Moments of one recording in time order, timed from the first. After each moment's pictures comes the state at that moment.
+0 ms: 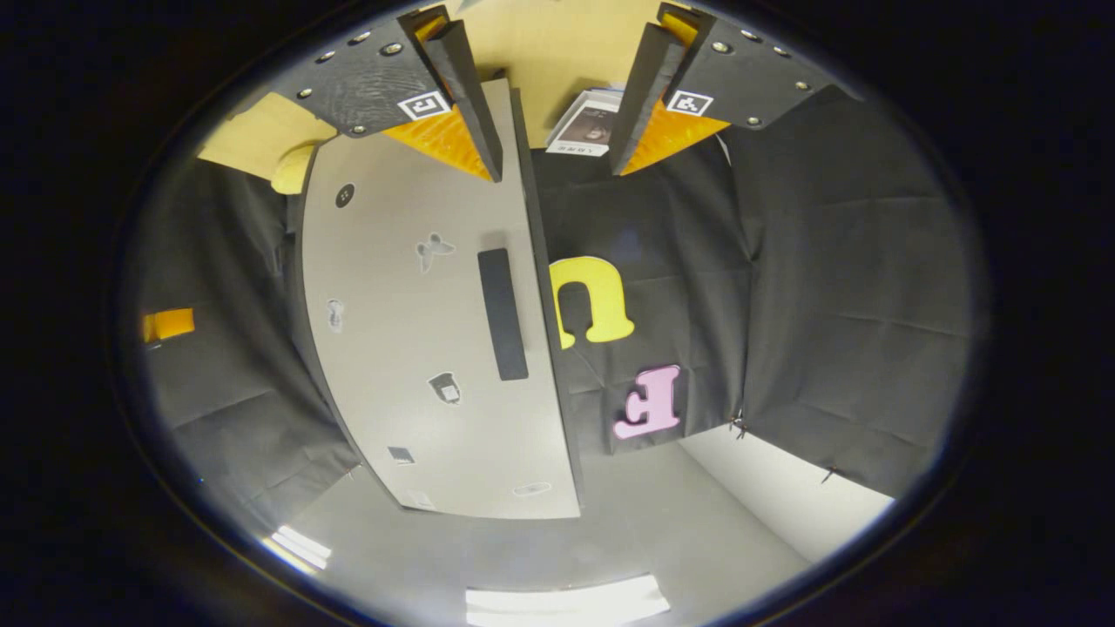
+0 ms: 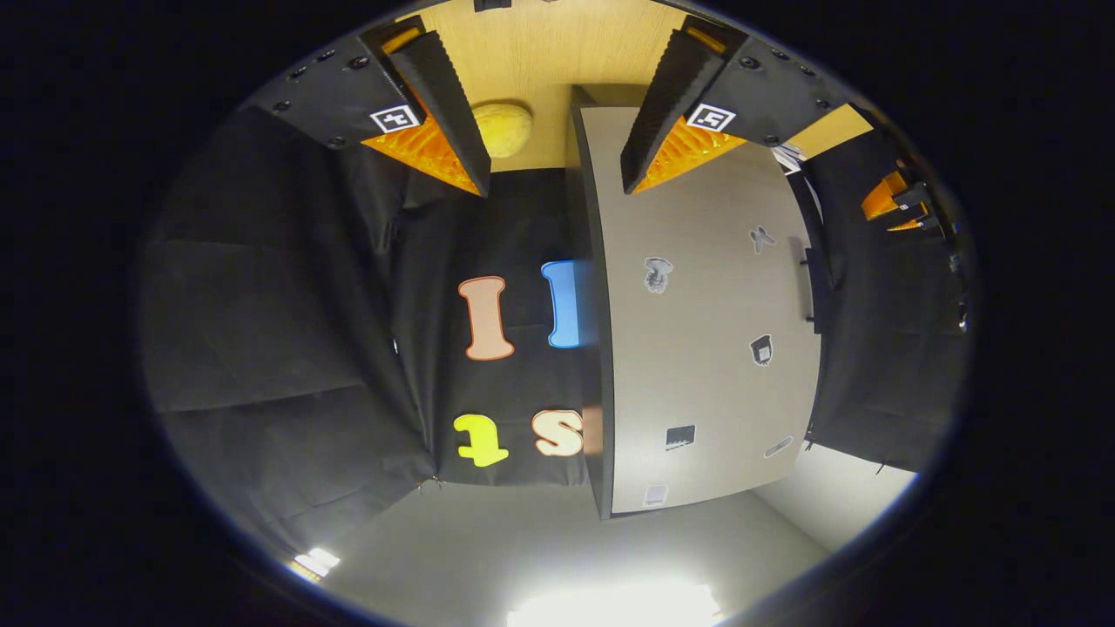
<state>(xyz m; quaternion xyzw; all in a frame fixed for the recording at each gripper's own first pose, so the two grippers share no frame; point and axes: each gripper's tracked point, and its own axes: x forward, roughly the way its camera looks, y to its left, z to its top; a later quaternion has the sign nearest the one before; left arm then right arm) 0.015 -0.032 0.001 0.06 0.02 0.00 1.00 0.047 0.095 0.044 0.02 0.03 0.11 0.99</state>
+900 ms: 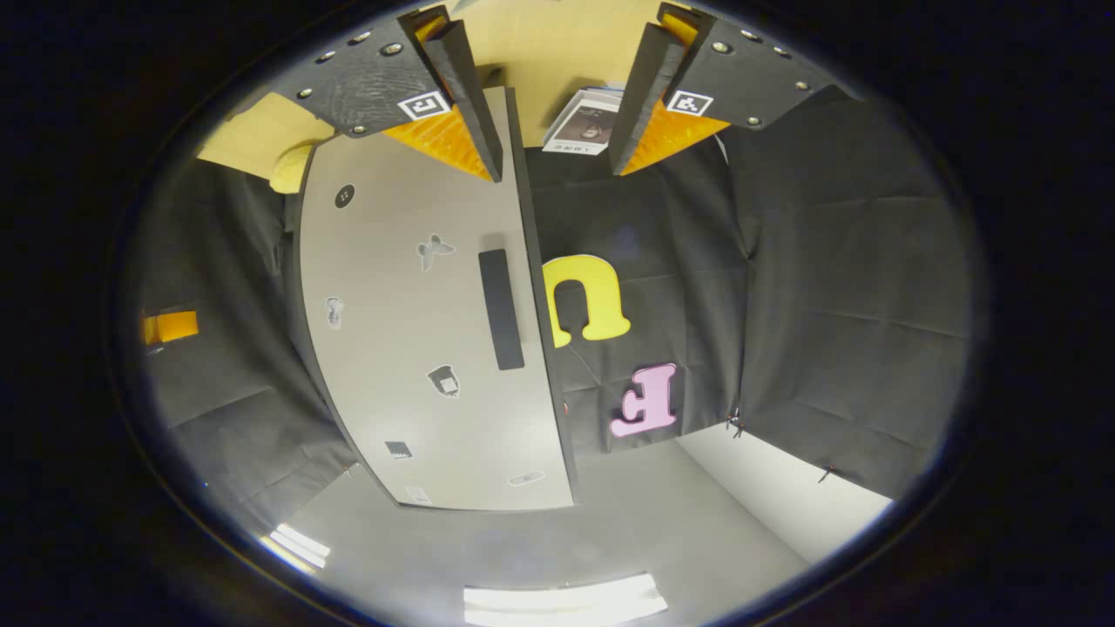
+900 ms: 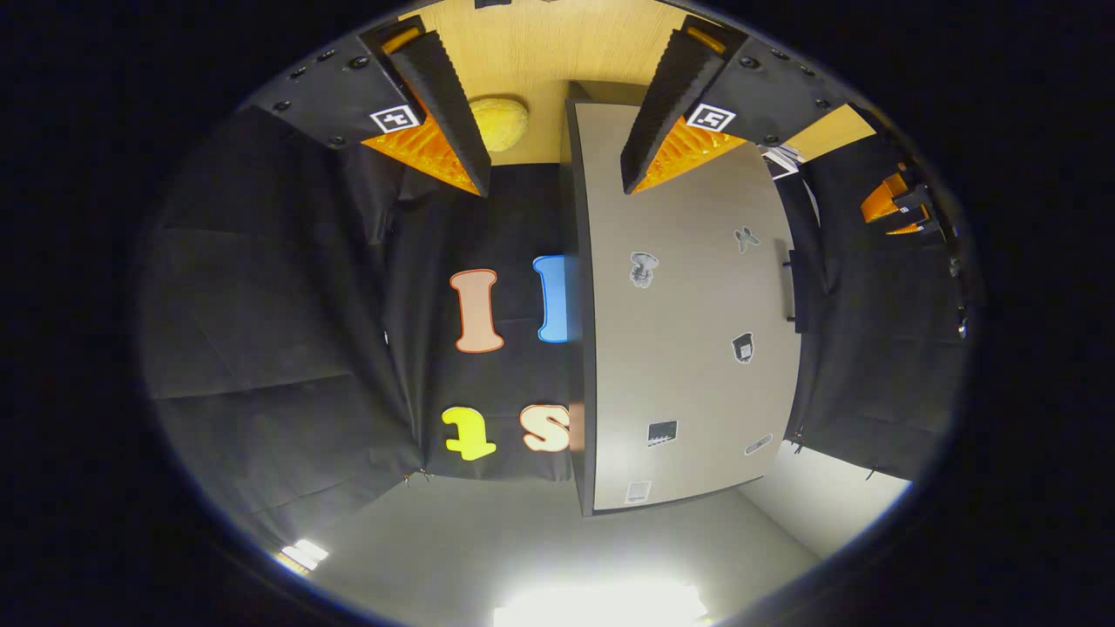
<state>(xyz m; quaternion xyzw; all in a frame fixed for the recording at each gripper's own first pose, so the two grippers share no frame) 0.014 -0.025 0.002 0.06 0.02 0.00 1.00 0.043 0.105 0.052 0.01 0.02 0.12 0.99</state>
